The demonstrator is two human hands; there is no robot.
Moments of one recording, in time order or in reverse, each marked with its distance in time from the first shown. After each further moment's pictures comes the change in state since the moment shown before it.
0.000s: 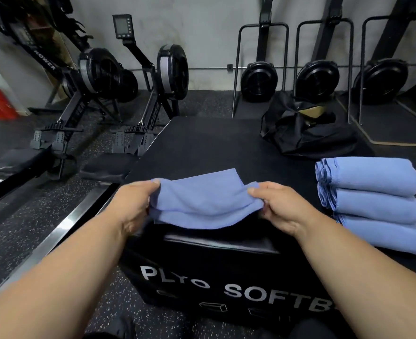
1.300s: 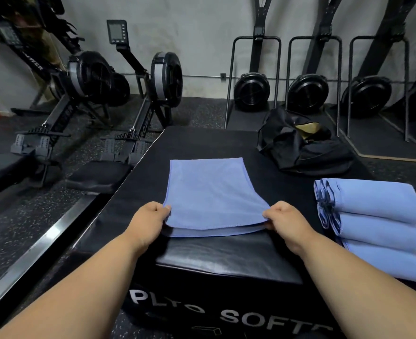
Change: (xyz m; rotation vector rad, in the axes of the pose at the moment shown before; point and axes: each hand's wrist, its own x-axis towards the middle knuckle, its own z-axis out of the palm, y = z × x) left_hand 0.065 -0.044 0.012 0.455 -0.015 0.128; right_hand 0.061 0.028 -0.043 -0.364 0.327 -0.006
